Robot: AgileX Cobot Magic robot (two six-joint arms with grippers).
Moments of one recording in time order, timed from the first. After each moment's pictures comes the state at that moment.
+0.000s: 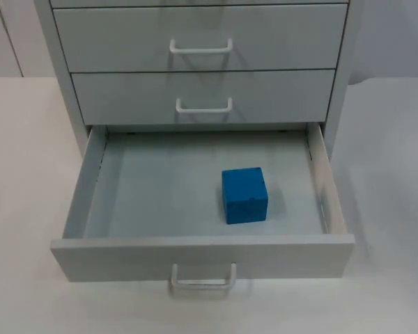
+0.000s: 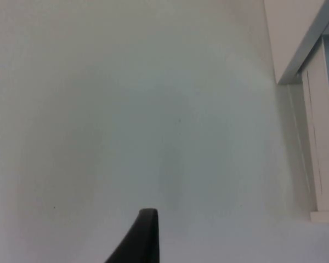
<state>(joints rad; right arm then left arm) 0.43 1.19 -0.89 -0.24 0.85 0.42 0.08 0.87 -0.68 -0.09 0.73 0.10</state>
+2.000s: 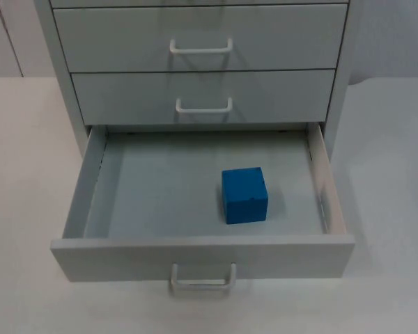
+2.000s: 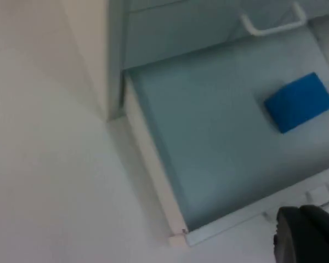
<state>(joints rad) 0.03 1.14 -0.79 -0.04 0.81 0.09 0.00 0.94 -0.68 -0.66 0.76 0.71</state>
